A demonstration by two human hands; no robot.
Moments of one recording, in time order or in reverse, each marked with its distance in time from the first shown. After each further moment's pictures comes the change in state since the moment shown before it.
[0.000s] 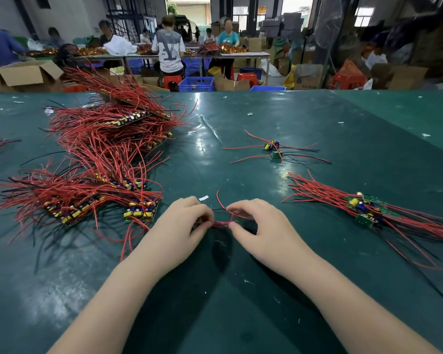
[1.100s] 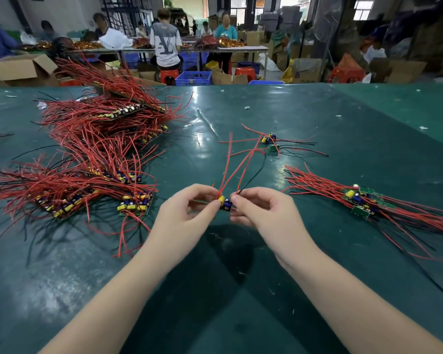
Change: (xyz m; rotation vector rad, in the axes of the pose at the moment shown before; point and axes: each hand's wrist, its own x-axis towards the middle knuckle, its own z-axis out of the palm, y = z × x) left_hand 0.001 0.035 0.006 -0.742 0.215 -0.288; right_hand -0.002 -0.007 -0.003 0.980 0.196 0.257
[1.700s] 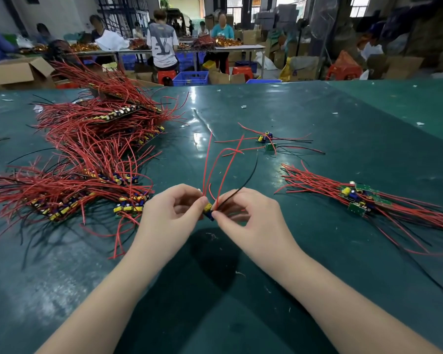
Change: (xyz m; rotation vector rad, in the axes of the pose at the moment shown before) left_hand 0.001 0.000 -0.007 0.113 0.105 -0.027; right_hand -0.009 0.003 0.006 -0.566 -0.112 -0.379
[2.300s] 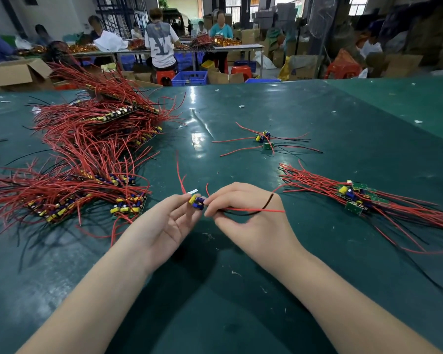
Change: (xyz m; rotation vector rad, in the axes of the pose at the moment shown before) left_hand 0.008 0.008 -0.003 -1.040 -0.046 -0.719; right_hand 0.003 -0.003 -0.008 0.038 0.034 -0.314
